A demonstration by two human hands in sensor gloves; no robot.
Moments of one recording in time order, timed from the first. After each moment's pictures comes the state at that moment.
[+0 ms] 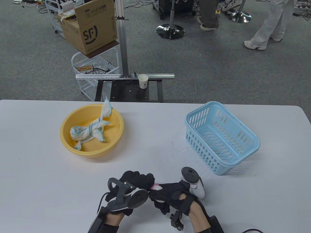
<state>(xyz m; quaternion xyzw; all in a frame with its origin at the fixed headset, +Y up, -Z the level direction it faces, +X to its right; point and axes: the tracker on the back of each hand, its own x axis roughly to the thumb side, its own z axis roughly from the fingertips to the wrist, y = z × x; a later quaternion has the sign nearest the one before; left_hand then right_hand) -0.100 -0.711 -0.259 0.15 -0.26 0.04 0.95 0.084 -0.787 -0.297 0.17 0.34 0.68 0.63</state>
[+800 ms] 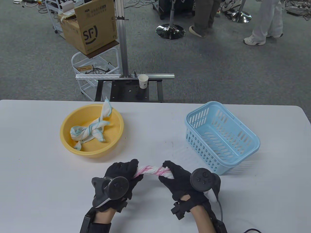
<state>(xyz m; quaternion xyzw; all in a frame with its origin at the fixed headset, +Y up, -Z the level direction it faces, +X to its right) -0.159 -0.707 -0.273 0.14 -0.13 0.17 0.97 0.124 -0.684 -0.288 0.15 -0.08 0.90 0.41</state>
